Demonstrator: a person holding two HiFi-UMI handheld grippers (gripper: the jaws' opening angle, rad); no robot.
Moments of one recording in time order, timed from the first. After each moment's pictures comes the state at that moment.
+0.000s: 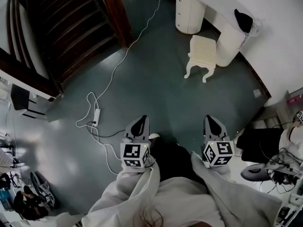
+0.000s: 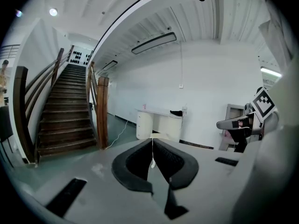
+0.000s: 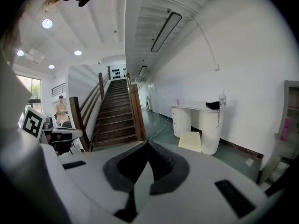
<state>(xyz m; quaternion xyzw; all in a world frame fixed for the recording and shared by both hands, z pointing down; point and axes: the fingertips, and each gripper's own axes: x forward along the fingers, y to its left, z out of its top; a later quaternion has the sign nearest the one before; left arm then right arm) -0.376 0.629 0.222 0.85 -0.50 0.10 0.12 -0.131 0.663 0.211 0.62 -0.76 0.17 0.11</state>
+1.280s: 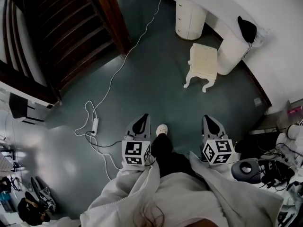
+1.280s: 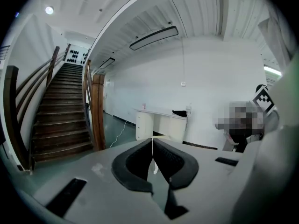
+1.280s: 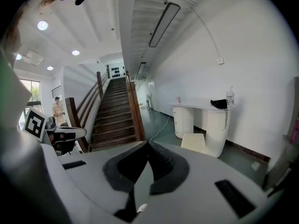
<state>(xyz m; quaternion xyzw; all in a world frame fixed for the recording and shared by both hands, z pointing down) -0.346 0.504 0.218 0.86 -0.49 0.11 0.12 -0.112 0.540 0.213 0.61 -0.76 0.18 0.12</state>
